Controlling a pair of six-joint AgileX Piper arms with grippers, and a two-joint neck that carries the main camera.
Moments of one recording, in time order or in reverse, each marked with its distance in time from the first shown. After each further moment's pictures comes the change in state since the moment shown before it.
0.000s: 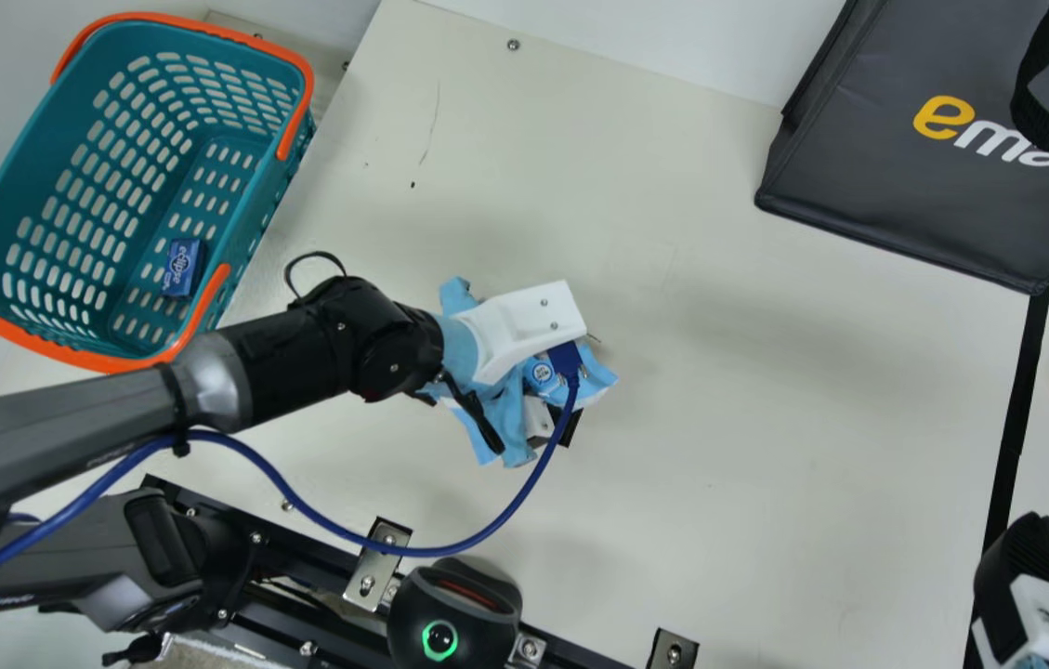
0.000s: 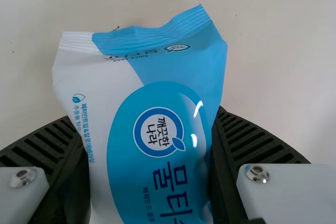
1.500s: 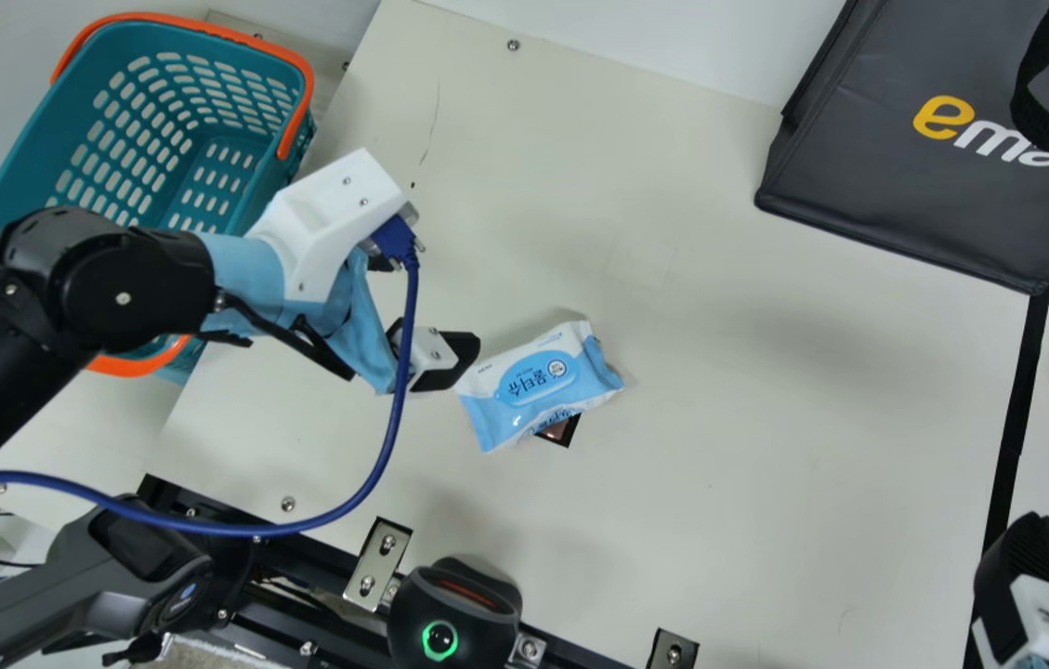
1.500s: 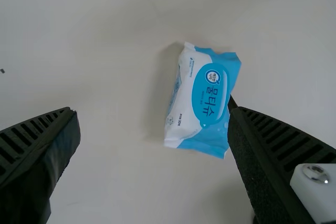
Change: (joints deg) left arm 20.9 -23.0 -4.6 -1.4 21.2 -4.4; right arm 0.0 0.0 0.0 0.0 0.0 0.0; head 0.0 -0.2
